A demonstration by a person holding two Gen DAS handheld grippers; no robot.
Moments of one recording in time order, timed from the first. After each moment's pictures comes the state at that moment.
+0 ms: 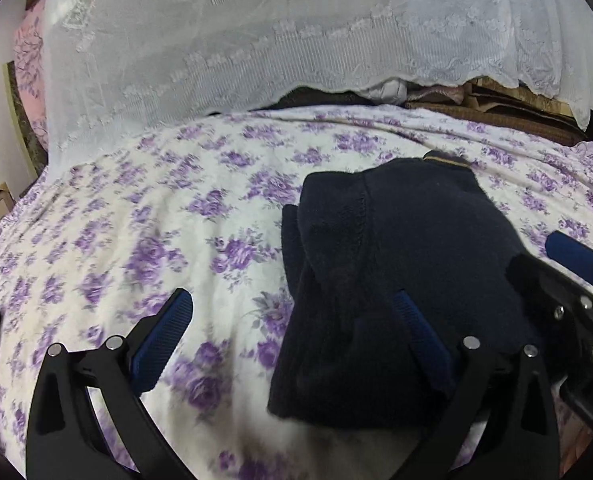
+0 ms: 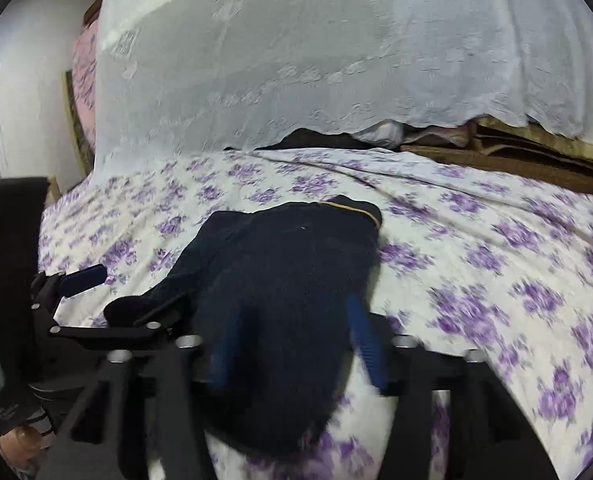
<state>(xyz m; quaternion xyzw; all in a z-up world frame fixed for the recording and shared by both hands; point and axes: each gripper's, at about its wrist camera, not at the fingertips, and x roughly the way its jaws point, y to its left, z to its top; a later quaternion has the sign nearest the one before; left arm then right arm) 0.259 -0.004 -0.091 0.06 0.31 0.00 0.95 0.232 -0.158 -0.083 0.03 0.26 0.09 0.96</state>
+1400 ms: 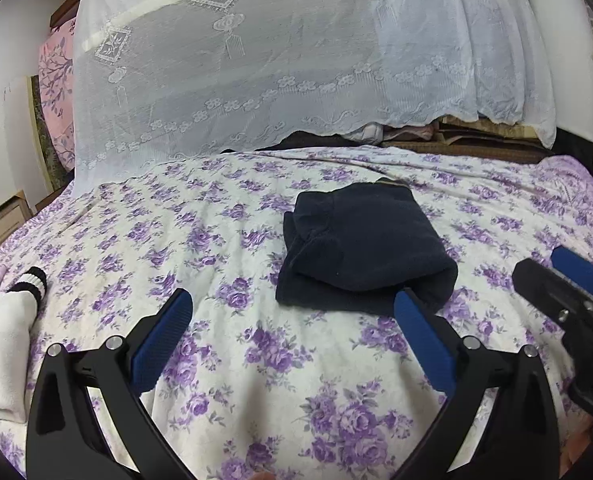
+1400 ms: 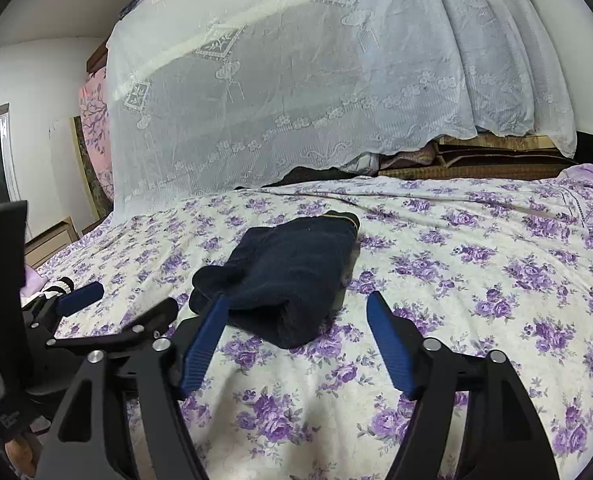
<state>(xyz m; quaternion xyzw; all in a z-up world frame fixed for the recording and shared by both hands) 0.124 -0.006 -0.055 0.06 0.25 -0.01 0.97 0.090 -0.174 -0.056 0.07 0.20 0.09 0.97</state>
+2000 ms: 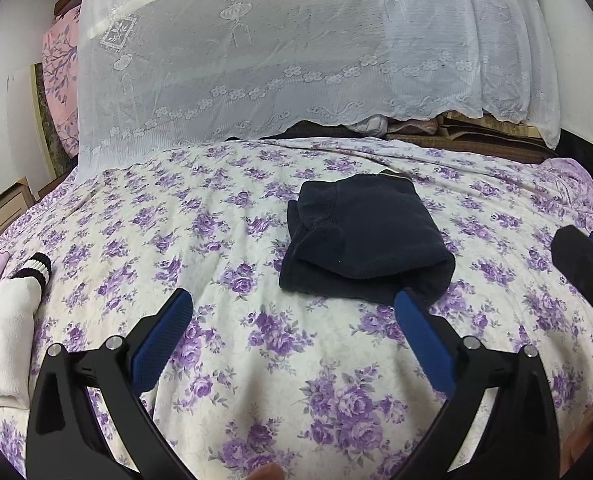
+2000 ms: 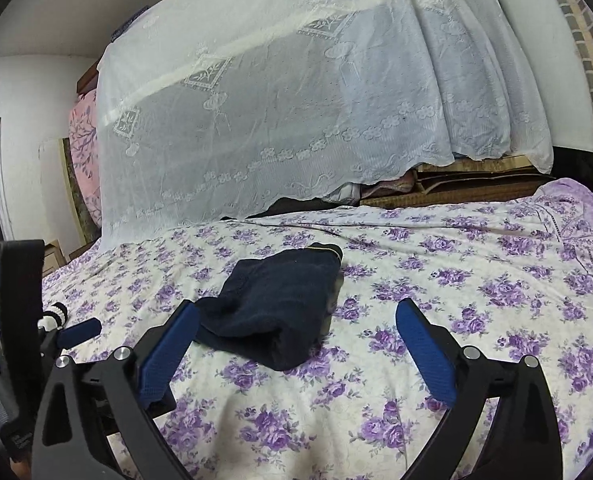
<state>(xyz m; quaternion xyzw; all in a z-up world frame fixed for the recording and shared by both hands) 0.117 -0.001 -0.052 0.04 0.27 0.00 0.96 0.069 -0.175 -0.036 0.08 0.15 0.05 0.98</state>
